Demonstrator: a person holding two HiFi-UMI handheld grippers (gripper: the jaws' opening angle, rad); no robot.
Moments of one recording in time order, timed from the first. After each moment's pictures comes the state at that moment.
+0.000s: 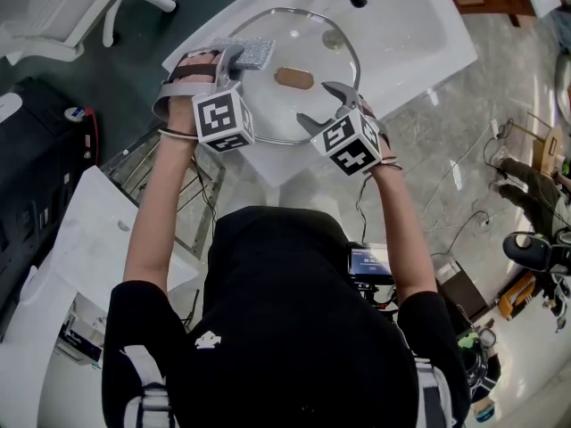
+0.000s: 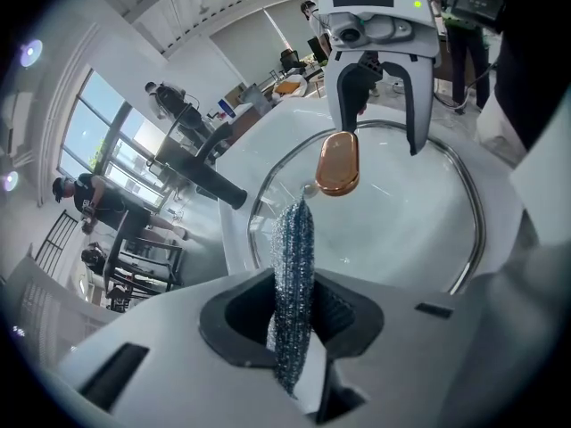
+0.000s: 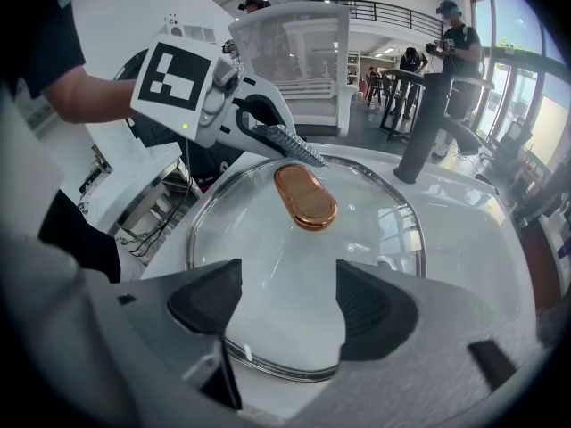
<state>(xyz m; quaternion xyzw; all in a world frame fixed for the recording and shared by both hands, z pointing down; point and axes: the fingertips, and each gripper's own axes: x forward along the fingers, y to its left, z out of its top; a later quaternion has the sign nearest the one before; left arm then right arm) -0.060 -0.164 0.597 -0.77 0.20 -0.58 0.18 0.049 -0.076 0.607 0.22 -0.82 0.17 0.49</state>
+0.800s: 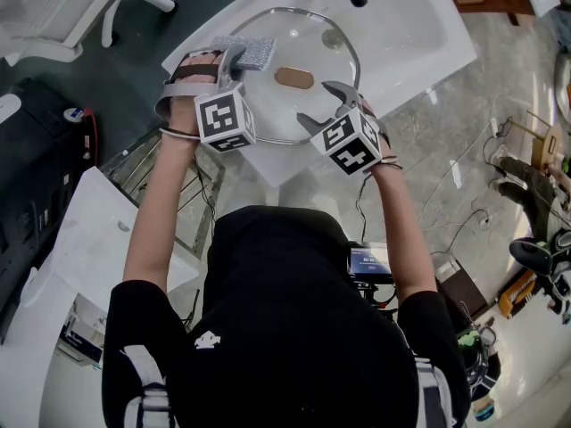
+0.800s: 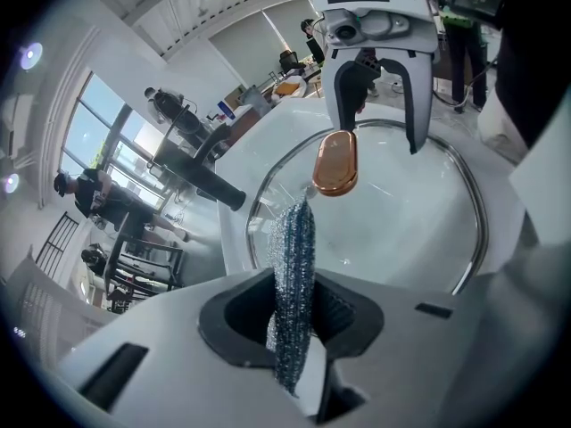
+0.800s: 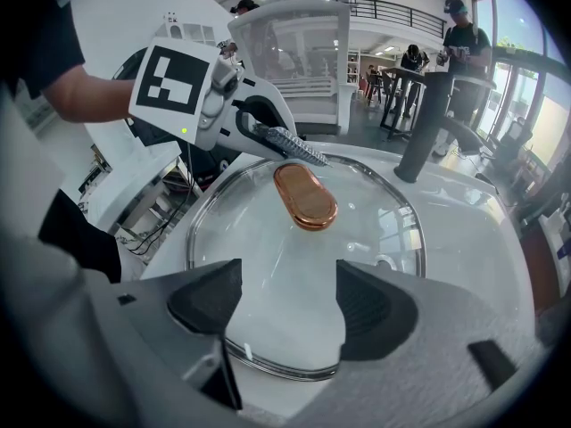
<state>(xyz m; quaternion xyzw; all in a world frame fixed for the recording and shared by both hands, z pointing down) -0.057 -0.164 0.600 -0.77 0.20 -0.57 0.19 0.050 -0.076 0.607 0.22 -0.82 0.18 0.49</state>
